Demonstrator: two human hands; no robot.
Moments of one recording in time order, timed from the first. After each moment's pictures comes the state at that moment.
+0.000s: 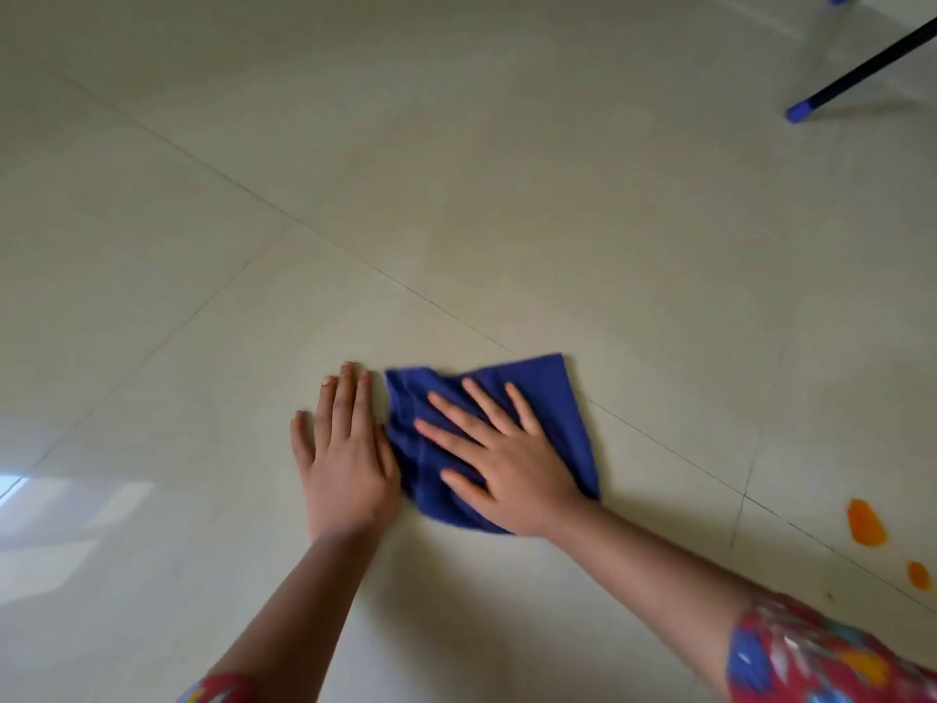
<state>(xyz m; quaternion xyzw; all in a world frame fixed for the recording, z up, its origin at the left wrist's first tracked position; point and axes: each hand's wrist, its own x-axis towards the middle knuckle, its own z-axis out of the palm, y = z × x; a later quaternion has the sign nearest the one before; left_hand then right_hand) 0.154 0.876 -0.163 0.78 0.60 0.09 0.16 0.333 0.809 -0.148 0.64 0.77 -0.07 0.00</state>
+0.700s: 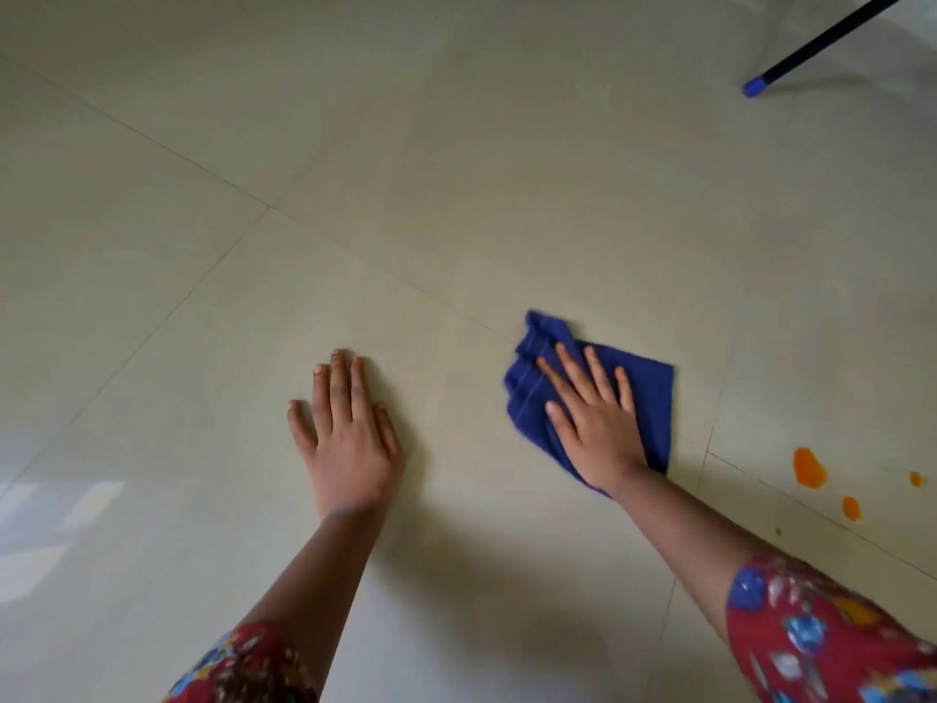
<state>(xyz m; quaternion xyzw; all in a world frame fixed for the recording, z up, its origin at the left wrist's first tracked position) 0.159 0.875 -0.157 0.78 0.60 0.08 0.17 0.414 0.762 -0.152 0.82 0.57 -0.05 0.04</state>
